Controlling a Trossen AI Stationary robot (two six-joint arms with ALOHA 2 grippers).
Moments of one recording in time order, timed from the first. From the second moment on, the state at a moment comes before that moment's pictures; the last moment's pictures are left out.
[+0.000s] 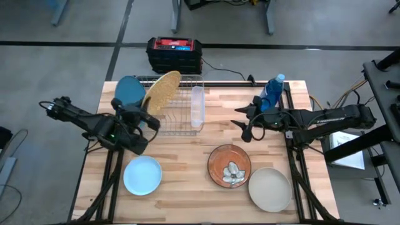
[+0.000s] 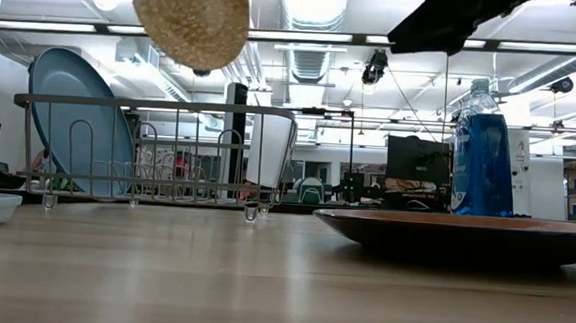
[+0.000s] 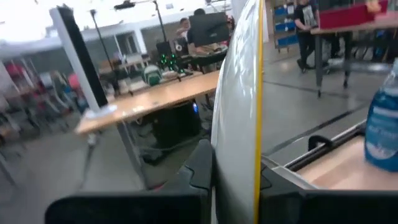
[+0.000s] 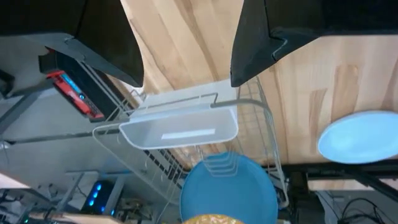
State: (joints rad) left arm -0.43 1.12 1.14 -1.02 -1.55 -0.85; right arm 0.06 0.99 0.76 -0.18 0.42 0.03
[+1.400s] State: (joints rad) left arm 0.07 1.11 1.13 -1.57 -0.98 -1.26; right arm 0.06 1.05 0.75 -0.14 0.42 0.06
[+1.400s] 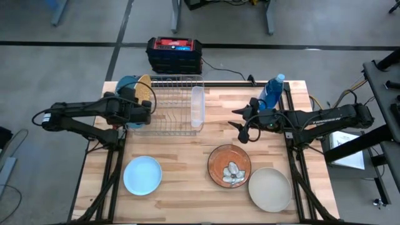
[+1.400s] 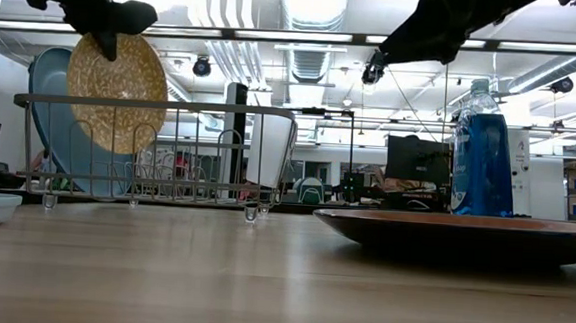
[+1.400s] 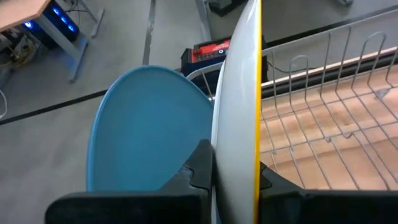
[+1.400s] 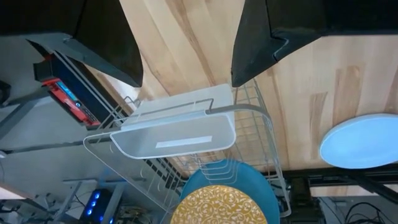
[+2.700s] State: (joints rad) left arm 0.07 1.17 0.98 -1.48 -0.88 -1.37; right arm 0.06 1.05 0.73 -0.14 0.42 0.08
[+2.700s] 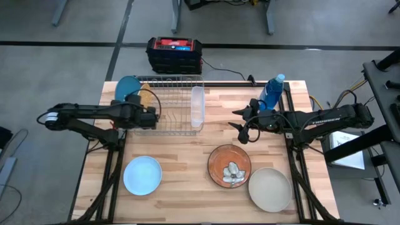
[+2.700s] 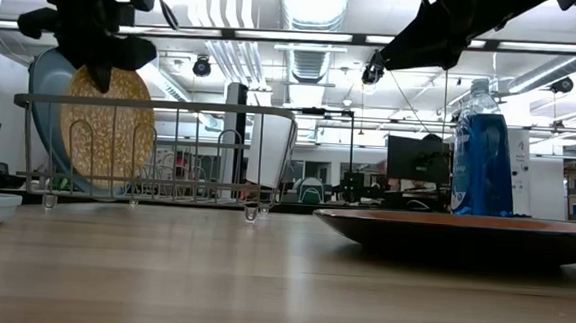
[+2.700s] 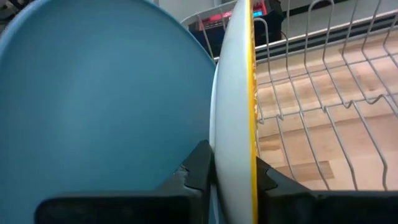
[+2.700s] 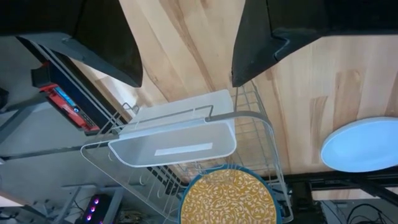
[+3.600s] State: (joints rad) left arm 0.07 1.22 1.06 -1.53 -0.87 -1.34; right arm 0.07 1.05 0.72 -0.14 0.42 0.08
